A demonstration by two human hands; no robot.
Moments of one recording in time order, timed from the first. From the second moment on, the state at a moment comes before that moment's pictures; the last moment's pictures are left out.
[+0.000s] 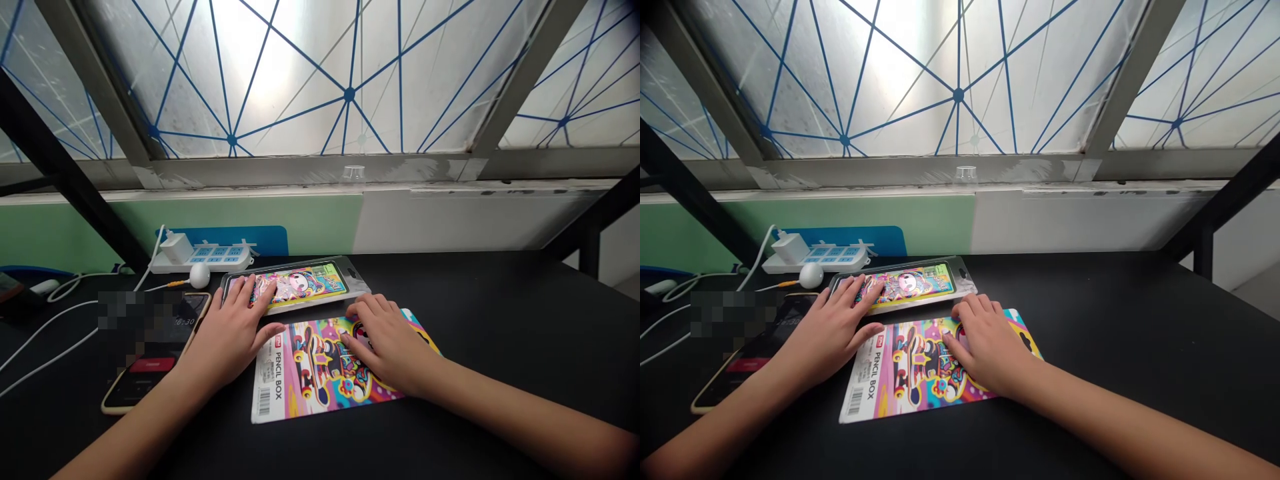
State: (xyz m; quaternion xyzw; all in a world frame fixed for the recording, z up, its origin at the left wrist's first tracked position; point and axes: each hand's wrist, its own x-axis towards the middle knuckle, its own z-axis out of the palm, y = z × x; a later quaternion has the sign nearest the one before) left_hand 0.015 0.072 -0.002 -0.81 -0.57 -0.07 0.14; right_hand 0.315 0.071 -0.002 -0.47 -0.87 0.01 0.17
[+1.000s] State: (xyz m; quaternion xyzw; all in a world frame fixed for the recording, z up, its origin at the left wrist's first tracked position) left_hand 0.016 0.077 0.018 -0.84 -0.51 -0.19 0.00; right_hand 0.352 0.100 0.035 -0.48 -0.83 0.16 0.22
